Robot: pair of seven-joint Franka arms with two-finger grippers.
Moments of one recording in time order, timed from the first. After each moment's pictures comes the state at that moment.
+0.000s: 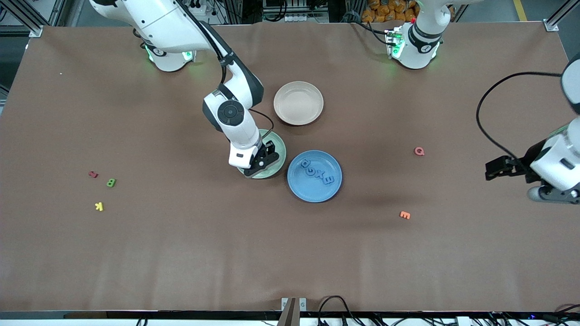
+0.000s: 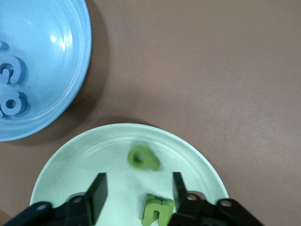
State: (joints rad) left arm -0.03 0.31 -0.01 -1.35 0.02 1.69 0.05; right arm 0.59 0.56 0.08 -1.90 0.02 2.55 0.12
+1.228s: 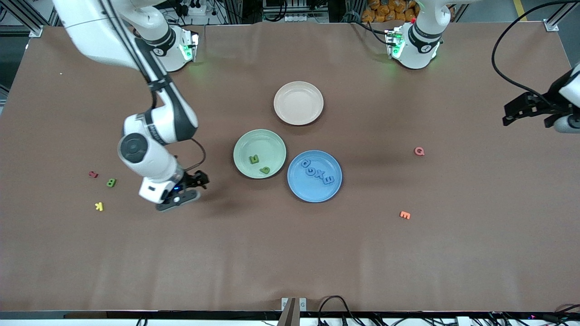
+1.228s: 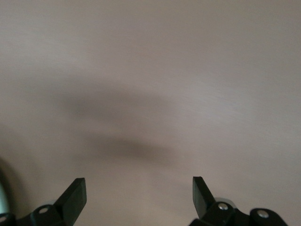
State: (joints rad) left arm 0.00 -0.02 -0.01 -1.65 0.01 1.63 0.07; right arm 0.23 0.48 0.04 -1.88 0.01 2.43 -0.11
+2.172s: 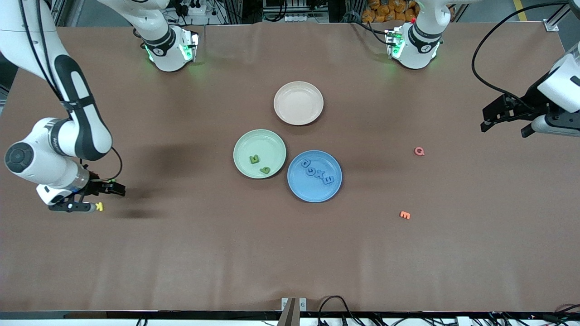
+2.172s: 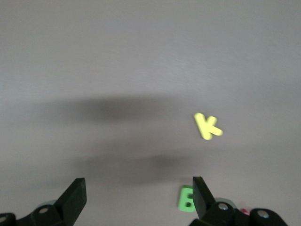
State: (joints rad) left arm 0.00 -0.02 -0.08 -1.64 -0.06 1.73 0.06; right arm -0.15 0.48 -0.03 -1.91 0.01 2.41 -0.13
